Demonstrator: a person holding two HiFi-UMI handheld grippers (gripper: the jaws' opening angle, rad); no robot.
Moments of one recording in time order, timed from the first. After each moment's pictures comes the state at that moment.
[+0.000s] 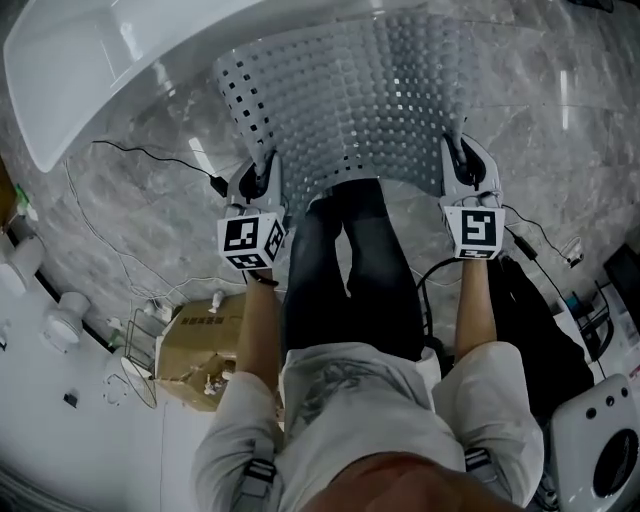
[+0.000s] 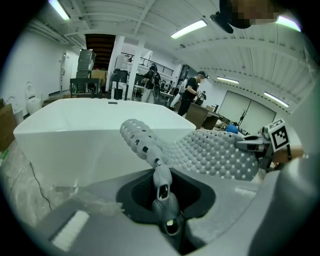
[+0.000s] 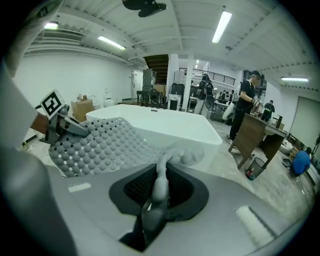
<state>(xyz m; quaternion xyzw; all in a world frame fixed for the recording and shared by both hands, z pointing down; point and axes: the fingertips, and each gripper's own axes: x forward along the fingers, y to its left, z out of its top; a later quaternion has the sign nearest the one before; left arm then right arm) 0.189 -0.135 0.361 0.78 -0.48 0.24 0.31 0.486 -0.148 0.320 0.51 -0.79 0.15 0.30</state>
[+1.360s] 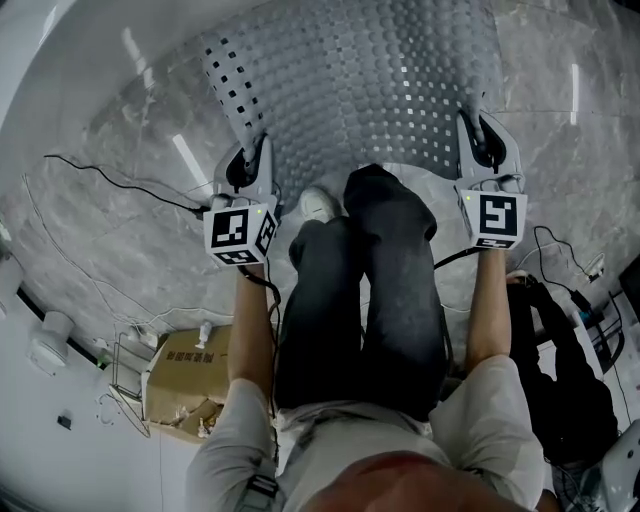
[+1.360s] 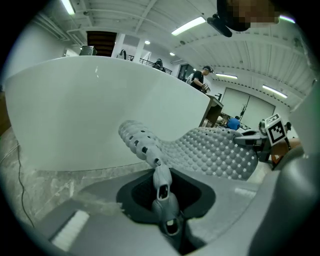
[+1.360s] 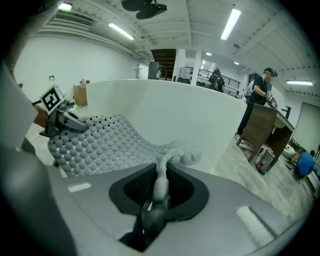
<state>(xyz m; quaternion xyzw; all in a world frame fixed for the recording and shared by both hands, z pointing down) 0.134 -0.131 0.630 0.79 -0.48 0.23 0.29 0.440 -0.155 0.578 0.51 -0.79 0.11 0.32</state>
